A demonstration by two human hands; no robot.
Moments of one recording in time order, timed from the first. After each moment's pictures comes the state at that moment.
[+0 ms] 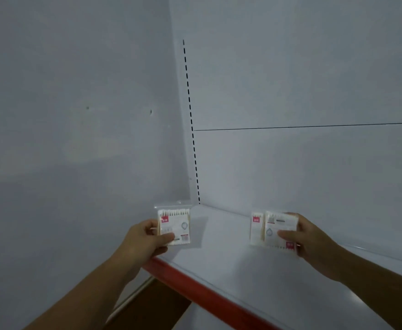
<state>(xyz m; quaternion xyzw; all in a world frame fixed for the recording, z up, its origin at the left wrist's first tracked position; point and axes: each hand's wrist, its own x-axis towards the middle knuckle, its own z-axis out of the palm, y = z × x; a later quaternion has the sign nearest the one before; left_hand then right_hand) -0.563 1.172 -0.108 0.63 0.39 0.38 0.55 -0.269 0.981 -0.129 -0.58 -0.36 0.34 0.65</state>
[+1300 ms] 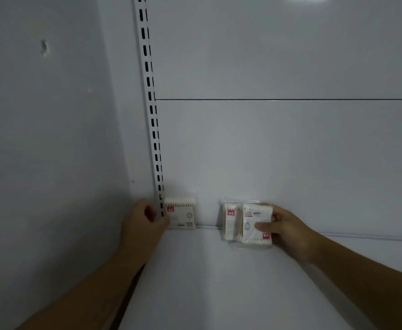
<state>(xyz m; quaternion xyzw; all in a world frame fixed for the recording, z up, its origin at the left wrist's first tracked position) -0.385 1.409 -0.165 0.81 0.24 0.42 0.34 -0.255 1.143 -0.142 -0.59 -0.21 0.28 0.73</state>
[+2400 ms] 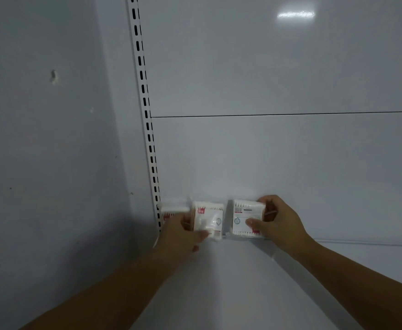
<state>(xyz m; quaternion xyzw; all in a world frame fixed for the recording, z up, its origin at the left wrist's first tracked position) -0.366 1.340 -0.140 0.75 0.18 0.20 0.61 -0.249 1.137 -0.133 -0.80 -0.22 -0.03 0.56</state>
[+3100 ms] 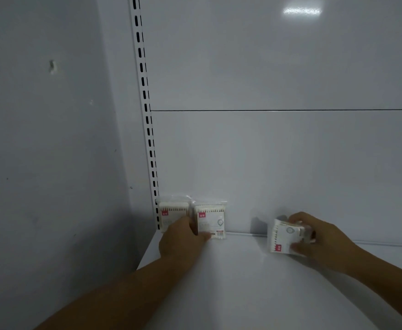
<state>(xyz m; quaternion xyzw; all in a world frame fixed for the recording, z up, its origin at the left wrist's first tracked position) -0.353 1.325 -0.168 0.89 0.27 0.23 0.29 -0.251 1.051 -0.131 -0.89 -0.30 0.02 0.34</state>
